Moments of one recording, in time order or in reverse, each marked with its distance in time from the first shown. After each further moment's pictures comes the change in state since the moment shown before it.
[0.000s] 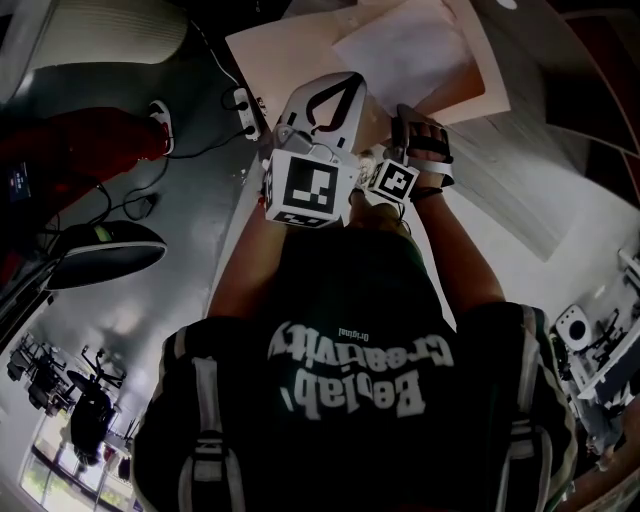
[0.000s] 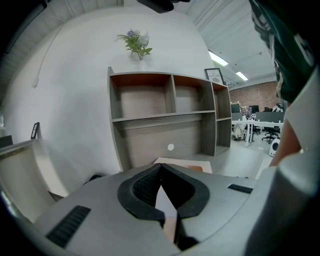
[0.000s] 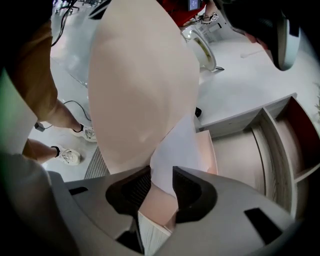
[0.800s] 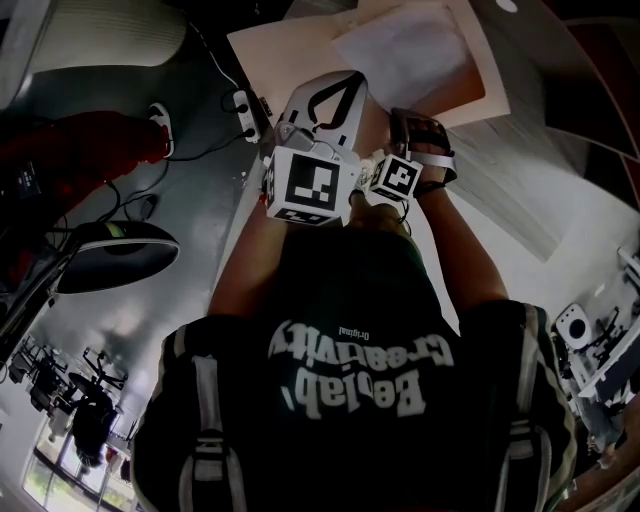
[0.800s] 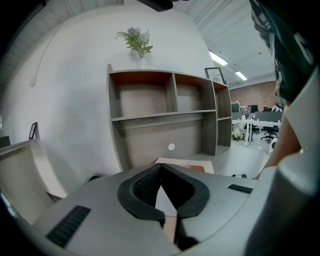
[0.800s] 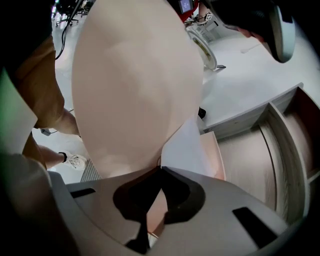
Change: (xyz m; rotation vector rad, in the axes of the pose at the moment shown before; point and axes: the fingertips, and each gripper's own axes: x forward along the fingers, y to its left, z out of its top) left arm 0.012 0.012 -0.008 0.000 0.009 -0.012; right arm 0.011 -0.006 0.020 0.056 -0.069 0.098
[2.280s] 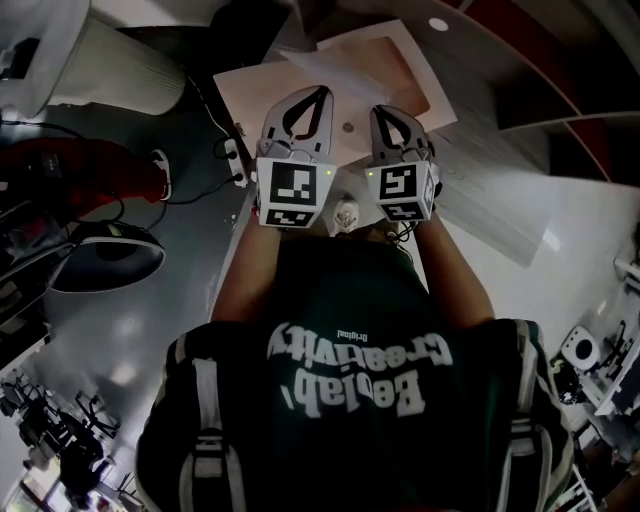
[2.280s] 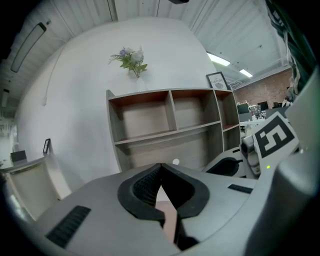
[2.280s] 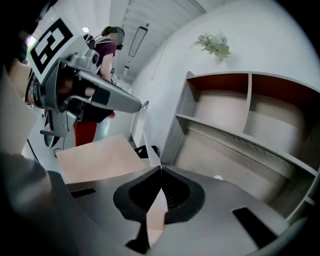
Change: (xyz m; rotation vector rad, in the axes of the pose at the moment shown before) left arm -0.043 -0.061 0.083 0.030 -0.101 0.150; right arm -0.192 -0.152 -0.013 0.793 -0.443 -0.148
